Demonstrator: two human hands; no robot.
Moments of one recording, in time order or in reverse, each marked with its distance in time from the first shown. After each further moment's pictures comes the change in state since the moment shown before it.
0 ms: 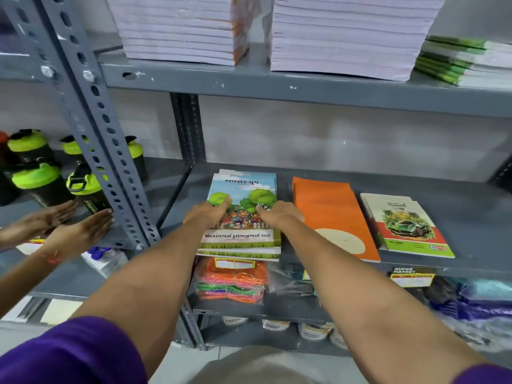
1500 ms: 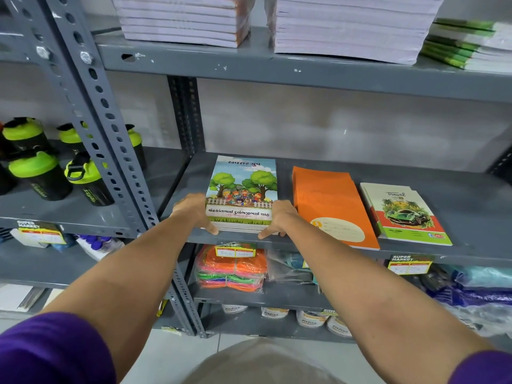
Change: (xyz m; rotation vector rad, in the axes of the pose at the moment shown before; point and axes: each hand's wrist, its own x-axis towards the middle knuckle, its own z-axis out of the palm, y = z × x) left_hand -0.011 -0.028 -0.015 0.295 -0.048 0.191; right_hand -0.007 0.007 0.015 -0.177 -0.175 -0.128
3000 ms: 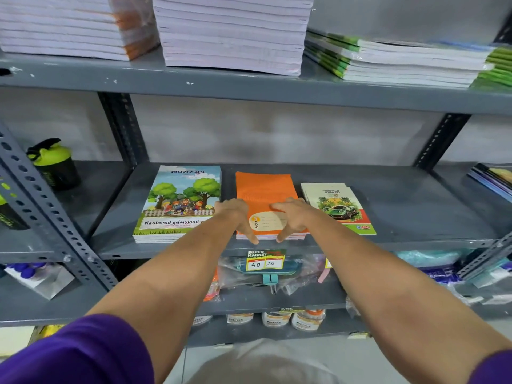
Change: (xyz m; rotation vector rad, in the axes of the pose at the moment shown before) left_hand -0.034 0.237 0.023 0.298 -0.145 0.244; right_hand -0.027 0.186 -0.050 -0.185 0.012 -0.088
